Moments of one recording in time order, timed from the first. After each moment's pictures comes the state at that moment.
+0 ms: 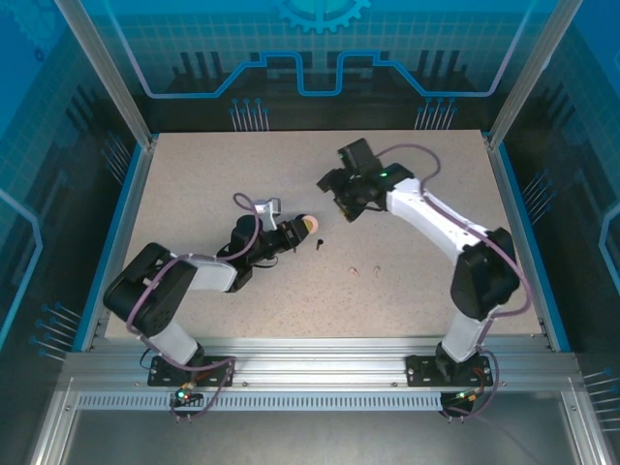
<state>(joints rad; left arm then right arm) -0.47 1.60 0.55 0.79 0.35 -0.94 0.53 1.72 1.52 -0.70 -0.11 1.26</state>
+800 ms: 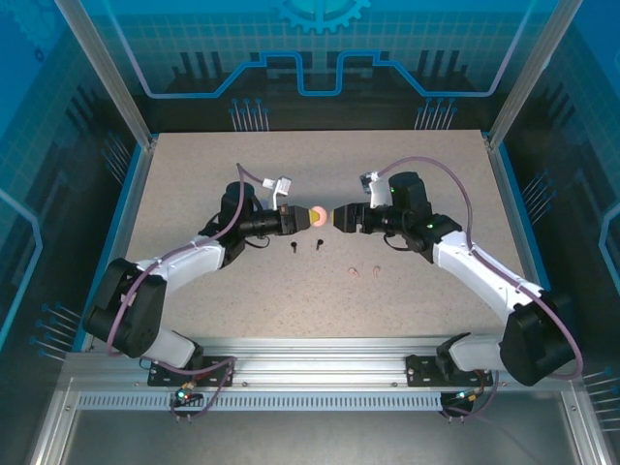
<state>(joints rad) -0.39 1.48 0.81 0.38 0.81 -0.77 0.44 1.32 0.95 -0.20 -0.53 0.43</state>
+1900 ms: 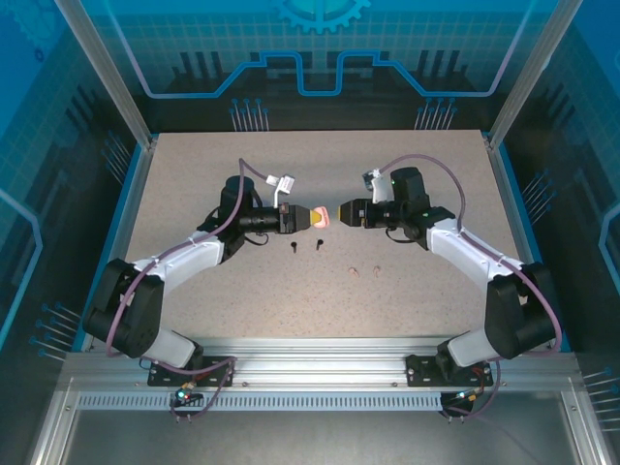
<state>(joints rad) -0.38 1.48 0.84 0.31 0.90 -0.74 0.35 1.46 0.97 -0.17 -0.58 0.41</state>
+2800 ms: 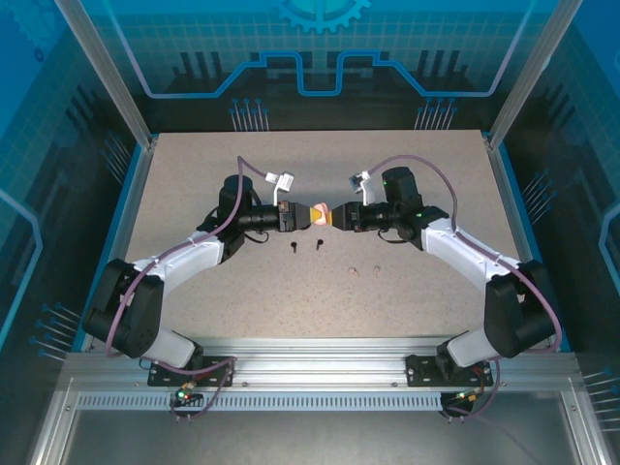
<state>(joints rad) -0.38 1.48 0.84 0.36 0.90 -0.74 0.41 1.47 1.00 -0.16 -0.71 0.46</state>
